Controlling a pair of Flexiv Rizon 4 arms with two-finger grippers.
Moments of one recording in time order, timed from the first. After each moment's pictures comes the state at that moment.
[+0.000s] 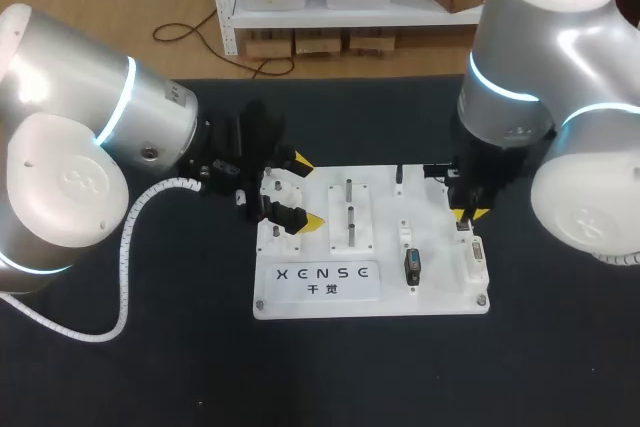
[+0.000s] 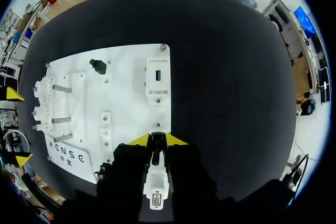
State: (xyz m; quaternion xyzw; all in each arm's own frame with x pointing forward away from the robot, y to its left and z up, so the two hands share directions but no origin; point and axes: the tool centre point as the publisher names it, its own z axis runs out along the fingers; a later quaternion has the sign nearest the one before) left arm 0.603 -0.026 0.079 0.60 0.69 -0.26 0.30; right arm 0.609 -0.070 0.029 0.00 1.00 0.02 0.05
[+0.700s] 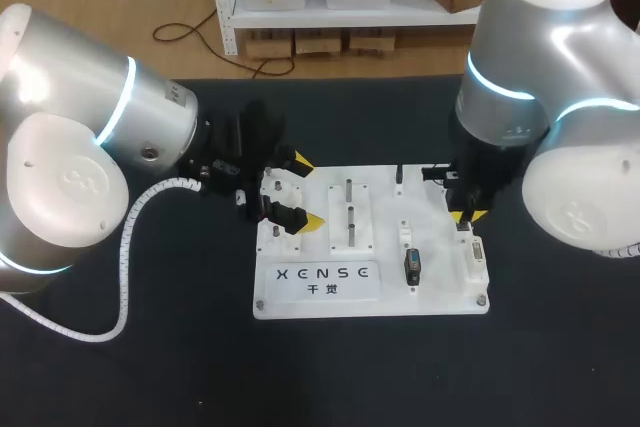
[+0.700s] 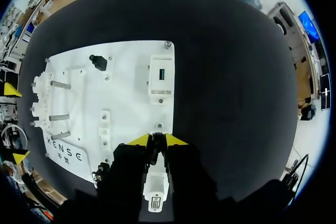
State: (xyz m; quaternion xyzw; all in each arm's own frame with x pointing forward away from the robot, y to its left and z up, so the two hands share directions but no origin) left arm 0.603 -0.026 0.079 0.60 0.69 -0.26 0.30; right arm 0.609 -0.069 0.022 -0.02 1.00 0.02 0.04
